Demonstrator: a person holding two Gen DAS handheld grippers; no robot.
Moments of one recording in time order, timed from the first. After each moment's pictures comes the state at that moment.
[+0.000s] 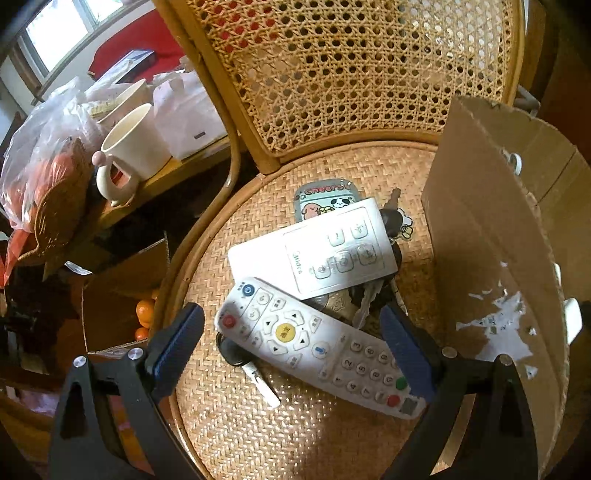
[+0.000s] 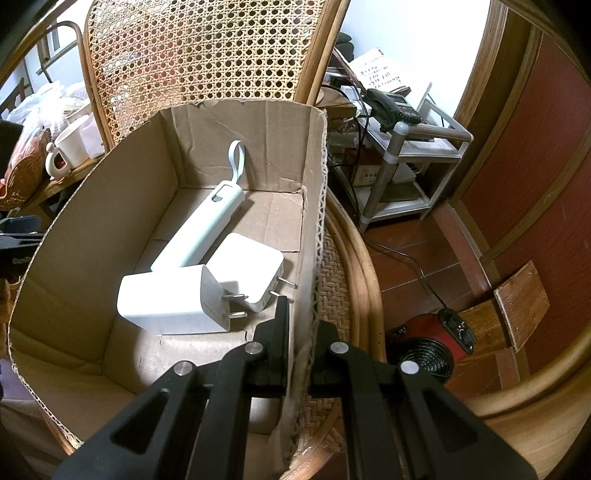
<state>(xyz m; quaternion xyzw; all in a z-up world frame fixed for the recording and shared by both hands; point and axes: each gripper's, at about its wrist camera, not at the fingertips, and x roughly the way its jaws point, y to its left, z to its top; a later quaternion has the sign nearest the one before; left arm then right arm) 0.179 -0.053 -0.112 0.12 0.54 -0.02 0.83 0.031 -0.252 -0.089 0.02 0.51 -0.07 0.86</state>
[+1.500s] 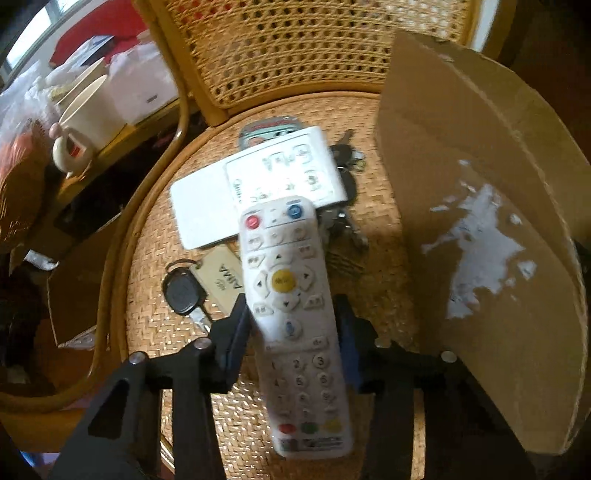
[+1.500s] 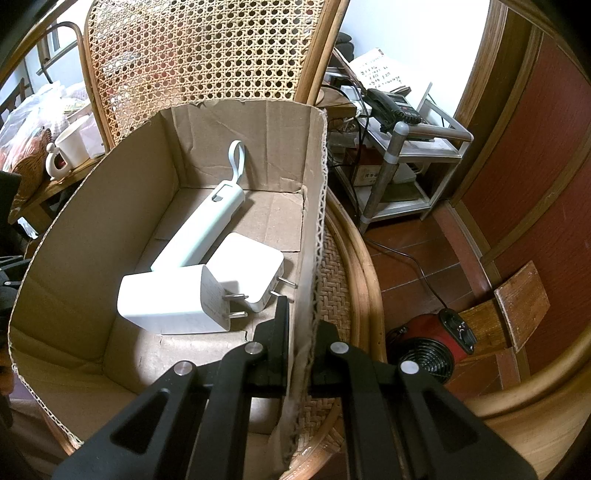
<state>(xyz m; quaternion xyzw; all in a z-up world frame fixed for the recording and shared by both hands) 0.147 -0.056 -0.131 0.10 0.58 -0.11 0.80 0.031 -0.252 -0.089 0.02 0.51 -0.07 0.86</state>
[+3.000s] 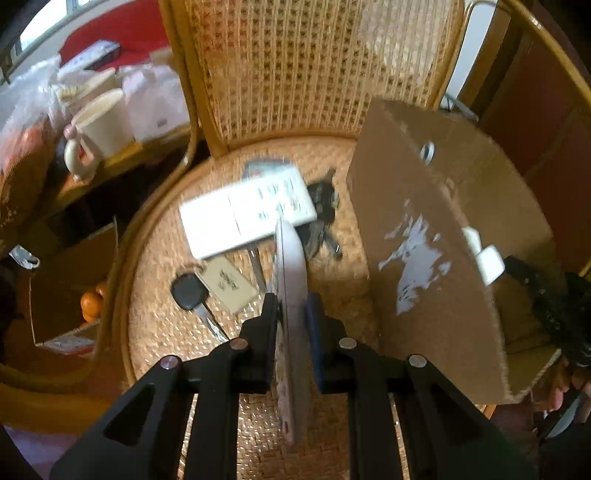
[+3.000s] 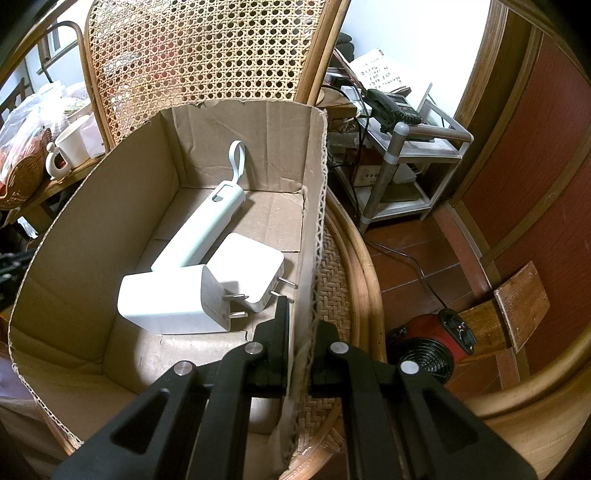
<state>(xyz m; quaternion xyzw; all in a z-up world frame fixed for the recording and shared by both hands) 0.126 -0.036 -0.099 0.03 0.54 -0.14 0.83 0.030 -0.251 -0.089 0.02 0.51 -0.07 0.86</state>
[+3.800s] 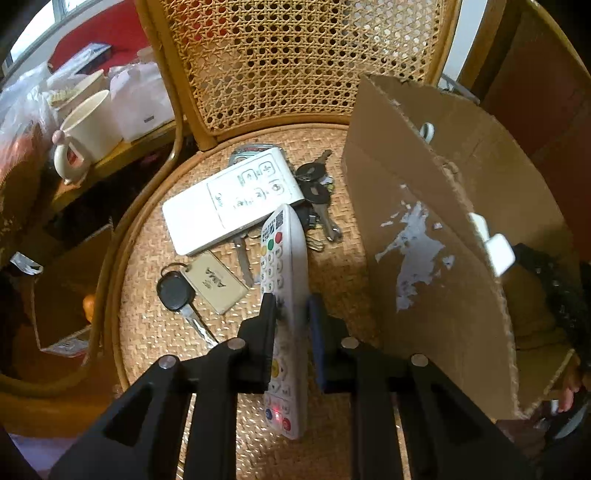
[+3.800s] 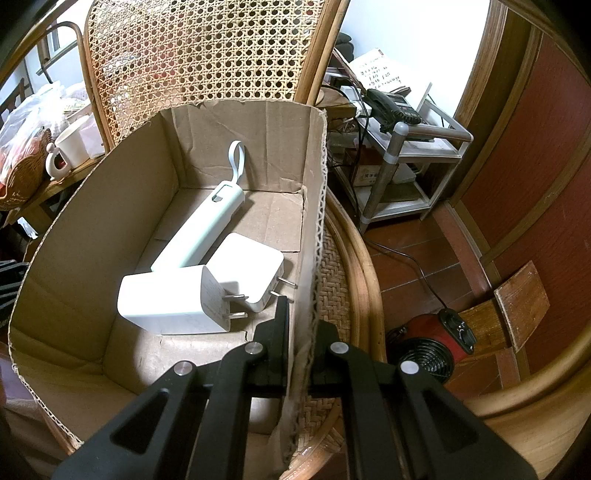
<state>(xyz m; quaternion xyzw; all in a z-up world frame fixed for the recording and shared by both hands) 0.128 -0.050 -0.104 0.05 0.54 -0.15 0.82 0.030 -0.251 -0.089 0.02 0.51 -0.07 0.86</state>
